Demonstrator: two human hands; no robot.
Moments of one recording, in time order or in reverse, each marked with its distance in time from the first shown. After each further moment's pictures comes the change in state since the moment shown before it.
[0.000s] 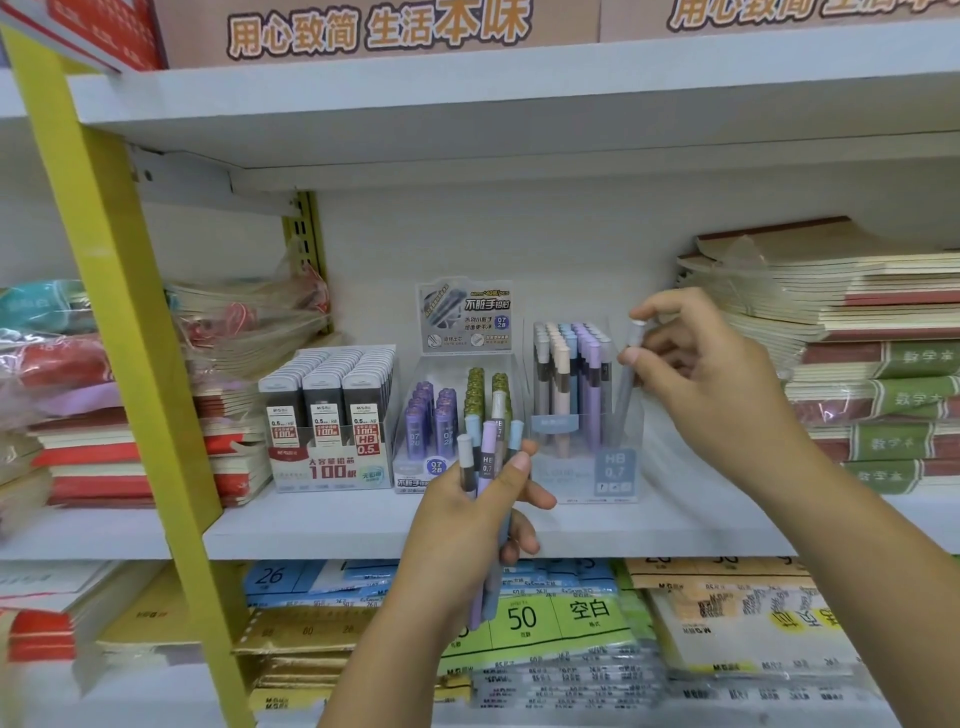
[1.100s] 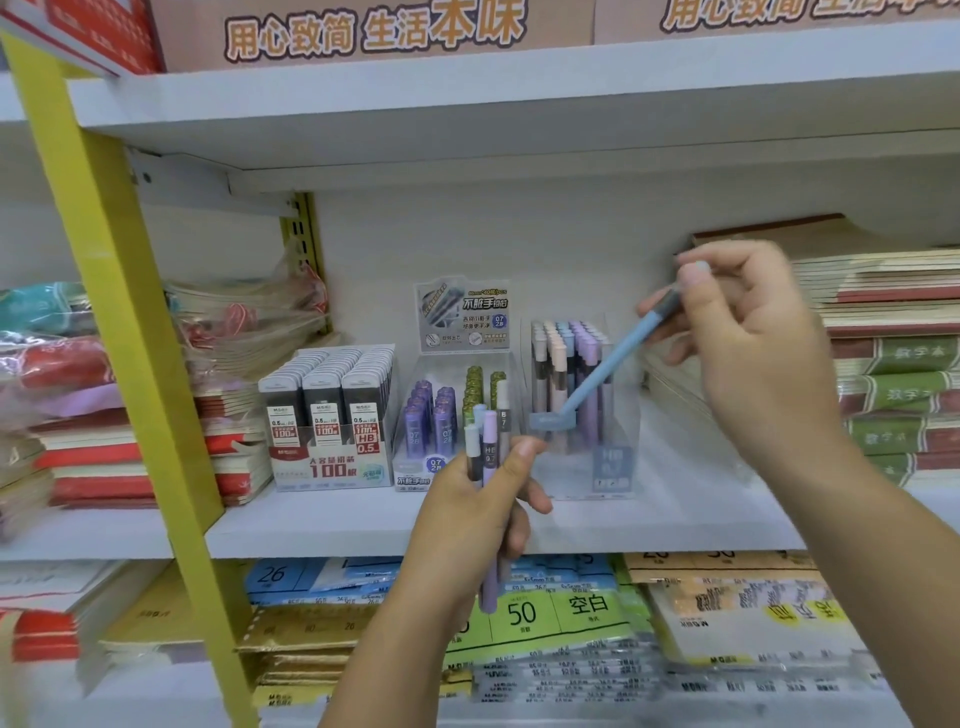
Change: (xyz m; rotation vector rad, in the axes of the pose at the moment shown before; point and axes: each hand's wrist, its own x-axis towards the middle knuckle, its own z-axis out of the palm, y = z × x) left_hand 0.000 0.003 0.003 0.056 -0.024 0.005; right_hand 0.003 -0.038 -0.015 0.366 0.215 0.082
